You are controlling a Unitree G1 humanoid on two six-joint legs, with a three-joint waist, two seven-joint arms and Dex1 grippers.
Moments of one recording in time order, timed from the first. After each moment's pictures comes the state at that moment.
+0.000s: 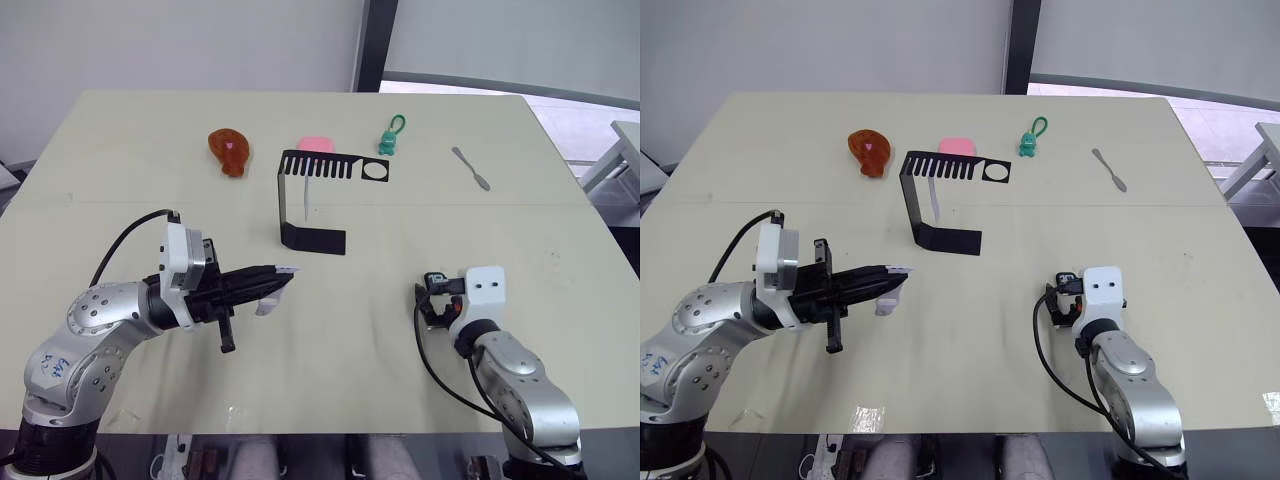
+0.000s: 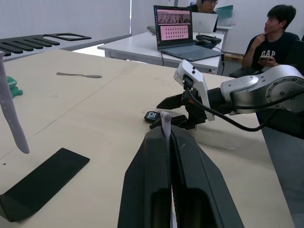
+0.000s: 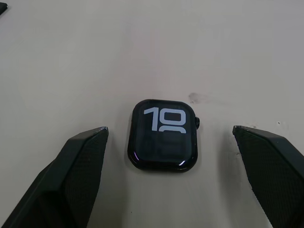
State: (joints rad) left arm -0.19 0.69 0.18 -0.53 -0.76 0.53 -0.86; right arm -0.02 -0.25 -0.09 -0.49 0.19 0.73 0.08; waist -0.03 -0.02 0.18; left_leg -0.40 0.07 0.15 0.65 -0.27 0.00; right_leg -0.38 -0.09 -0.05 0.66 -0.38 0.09
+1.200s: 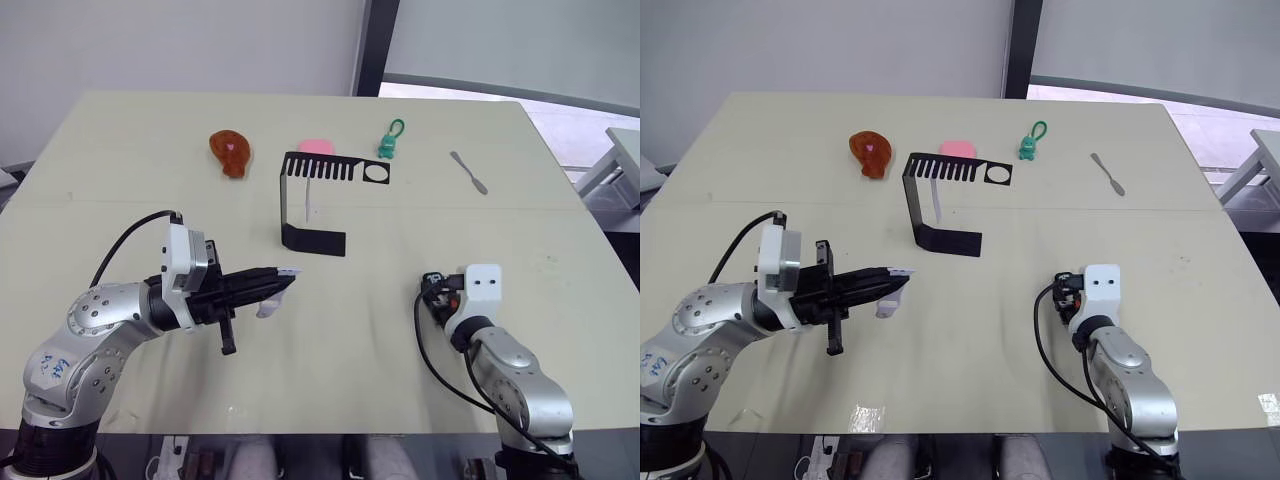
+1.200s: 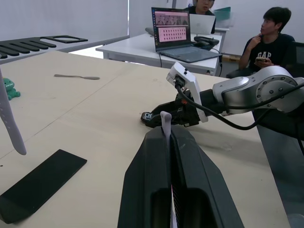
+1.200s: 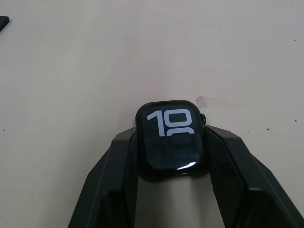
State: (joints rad) left arm -0.19 0.69 0.18 -0.54 -0.76 0.54 -0.86; right arm -0.05 -0.21 -0.13 -0.43 0.24 0.76 0.10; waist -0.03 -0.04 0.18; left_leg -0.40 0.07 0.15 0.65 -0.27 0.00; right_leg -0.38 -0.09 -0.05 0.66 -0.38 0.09
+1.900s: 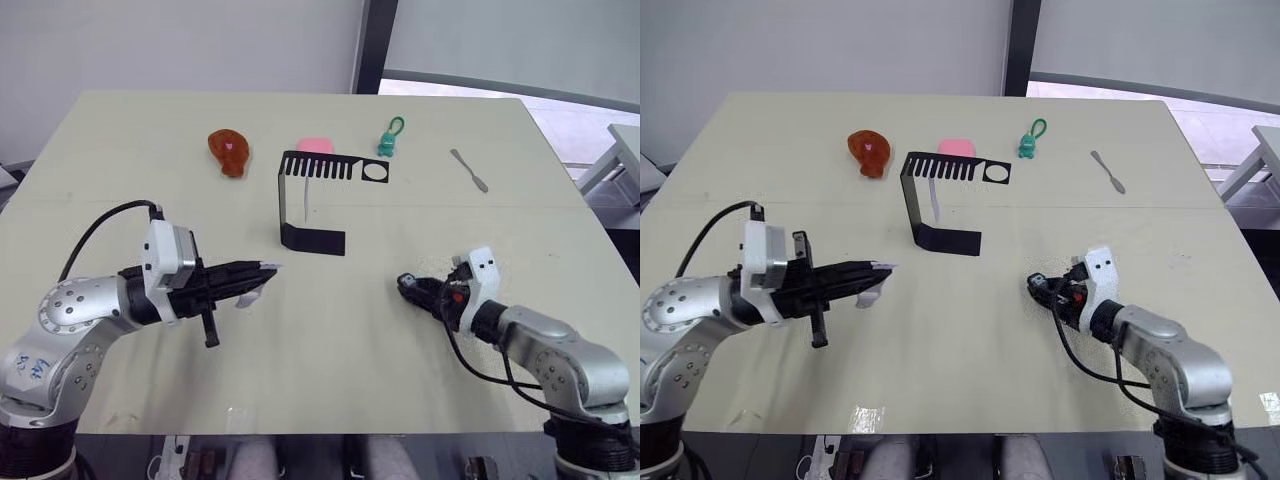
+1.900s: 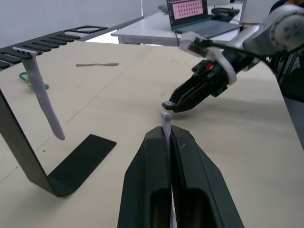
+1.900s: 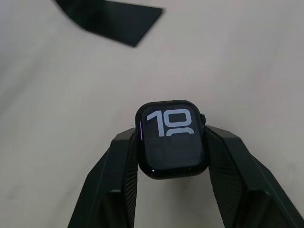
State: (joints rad) left arm -0.13 0.81 0.25 -0.51 -0.65 0.45 -0.92; right arm -0.27 -0.54 -0.17 -0.39 0.69 1.08 0.59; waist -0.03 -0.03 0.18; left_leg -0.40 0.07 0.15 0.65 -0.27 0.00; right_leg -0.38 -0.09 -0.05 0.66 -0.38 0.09
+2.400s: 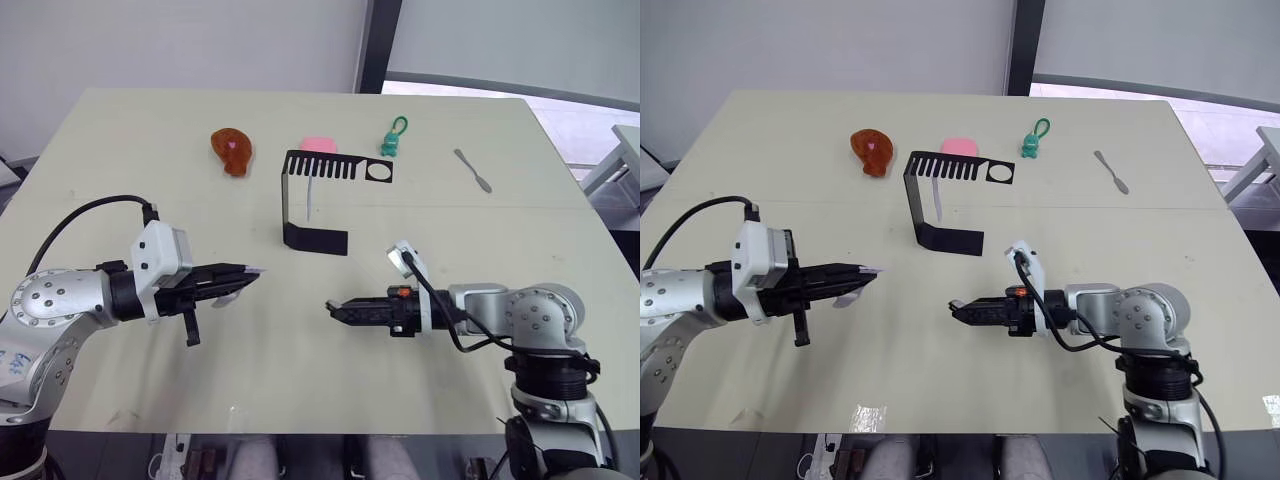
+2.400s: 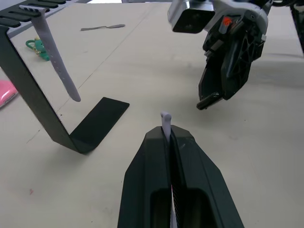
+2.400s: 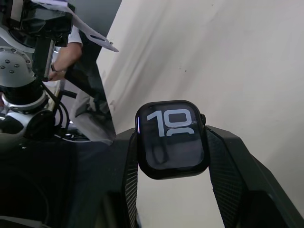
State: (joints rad) left arm -0.21 0.90 0.21 -0.54 -0.63 0.53 -0.92; right arm -0.56 -0.33 -0.13 -0.18 1.01 1.58 0.58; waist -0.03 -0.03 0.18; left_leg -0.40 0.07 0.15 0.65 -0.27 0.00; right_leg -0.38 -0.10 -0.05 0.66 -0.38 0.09
